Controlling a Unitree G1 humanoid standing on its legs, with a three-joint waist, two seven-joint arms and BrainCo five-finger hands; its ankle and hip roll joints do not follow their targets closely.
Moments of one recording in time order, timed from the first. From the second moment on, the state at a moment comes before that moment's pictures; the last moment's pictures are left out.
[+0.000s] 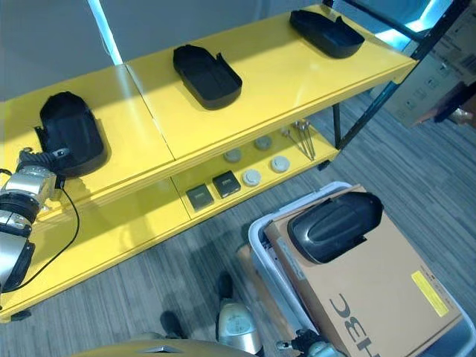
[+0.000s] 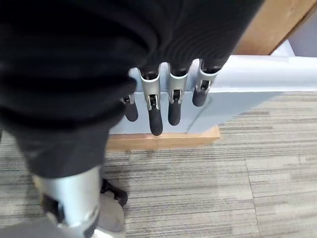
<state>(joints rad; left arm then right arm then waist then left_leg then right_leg) -0.90 0.65 -0.33 1.01 -0.32 0.42 0.45 0.01 -0.39 0.35 1.16 -0.09 0.11 -0.06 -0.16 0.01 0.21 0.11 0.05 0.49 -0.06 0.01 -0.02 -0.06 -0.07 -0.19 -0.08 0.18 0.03</state>
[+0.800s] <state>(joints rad) -0.07 0.58 -0.02 -0.21 -0.41 0.07 0.18 0.15 -0.31 0.24 1.16 -0.12 0.13 -0.07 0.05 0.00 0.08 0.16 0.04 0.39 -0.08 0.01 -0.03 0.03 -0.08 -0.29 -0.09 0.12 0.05</state>
